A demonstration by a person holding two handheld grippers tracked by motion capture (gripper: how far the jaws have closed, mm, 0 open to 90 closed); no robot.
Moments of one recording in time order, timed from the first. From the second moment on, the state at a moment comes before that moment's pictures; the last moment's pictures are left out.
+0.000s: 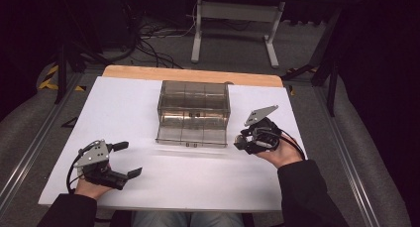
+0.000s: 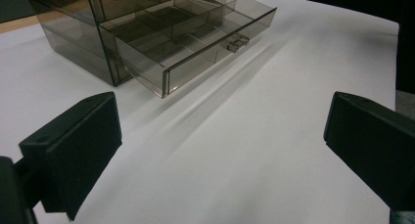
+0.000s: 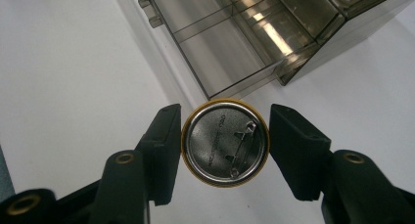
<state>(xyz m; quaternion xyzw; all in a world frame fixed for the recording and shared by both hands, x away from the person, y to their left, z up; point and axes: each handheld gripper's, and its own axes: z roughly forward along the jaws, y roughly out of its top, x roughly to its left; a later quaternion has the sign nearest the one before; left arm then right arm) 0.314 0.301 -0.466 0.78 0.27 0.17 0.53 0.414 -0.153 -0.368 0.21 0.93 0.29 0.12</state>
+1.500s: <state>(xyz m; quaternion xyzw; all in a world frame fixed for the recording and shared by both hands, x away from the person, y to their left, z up) 0.313 0.301 -0.466 0.78 0.27 0.17 0.54 0.439 -0.104 -0.359 0.17 0.93 0.30 0.11</state>
